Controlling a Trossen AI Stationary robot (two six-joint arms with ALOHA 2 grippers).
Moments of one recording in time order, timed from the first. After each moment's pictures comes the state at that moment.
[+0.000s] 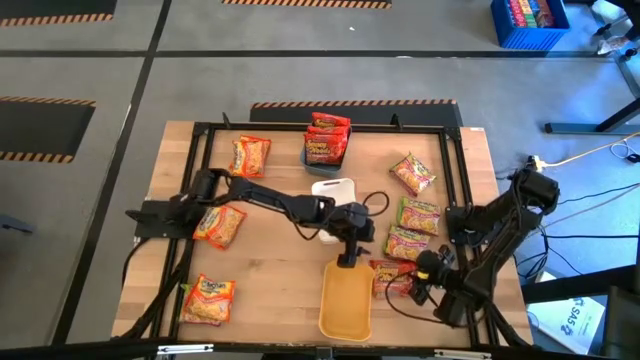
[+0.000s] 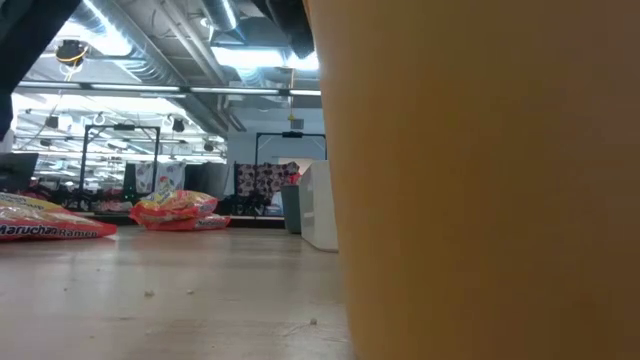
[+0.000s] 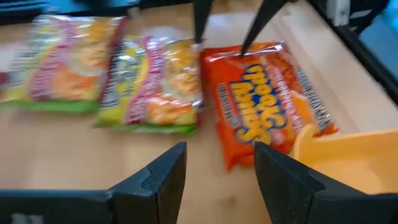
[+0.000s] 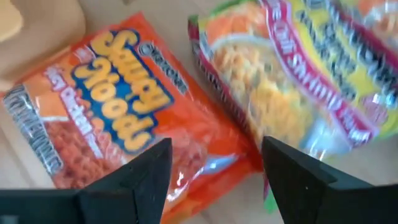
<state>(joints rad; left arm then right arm) -0.09 2.13 1.62 -0.15 0.14 0.07 1.04 1.55 0.82 -0.87 0.53 1.76</state>
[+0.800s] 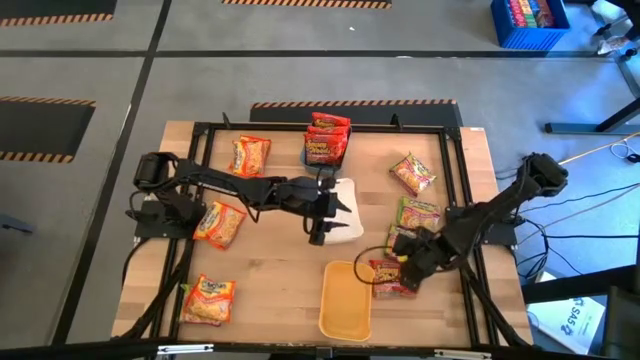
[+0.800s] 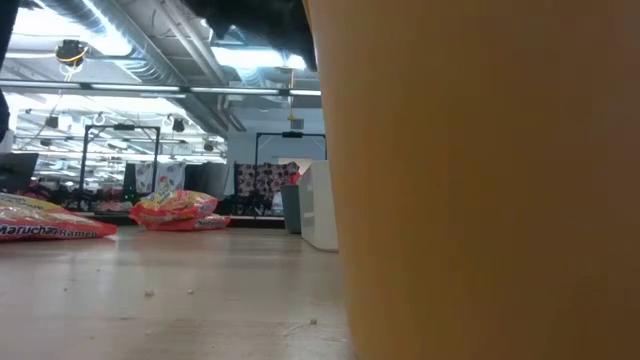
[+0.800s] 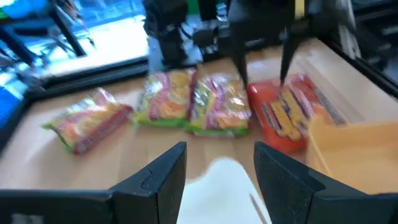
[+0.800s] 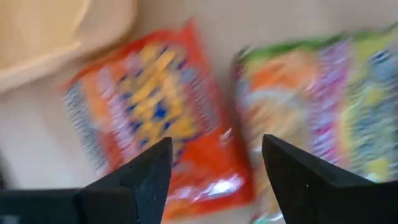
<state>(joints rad) -0.04 1.70 1.12 0.17 0.05 0.19 0.64 1.35 0.82 -0.75 0.08 1.07</state>
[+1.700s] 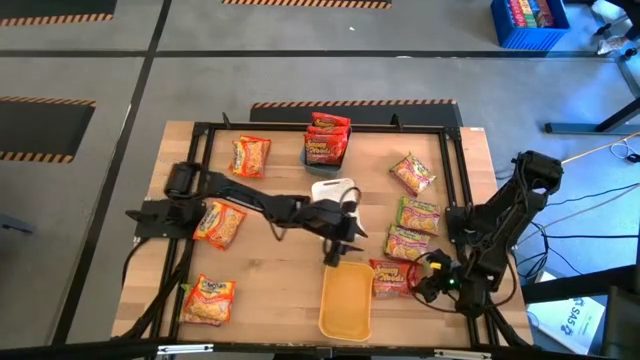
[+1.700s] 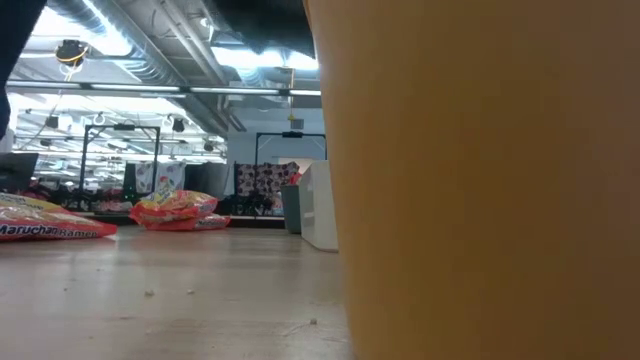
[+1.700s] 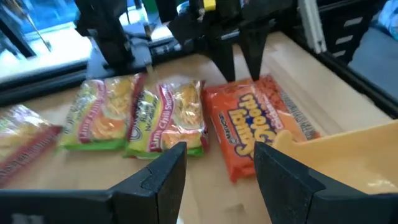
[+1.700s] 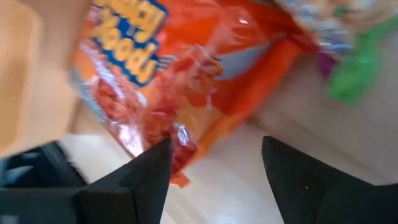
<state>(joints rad) -0.12 1.97 1.33 0.20 0.10 0.17 1.17 1.35 0.47 -0.26 0.51 2.20</state>
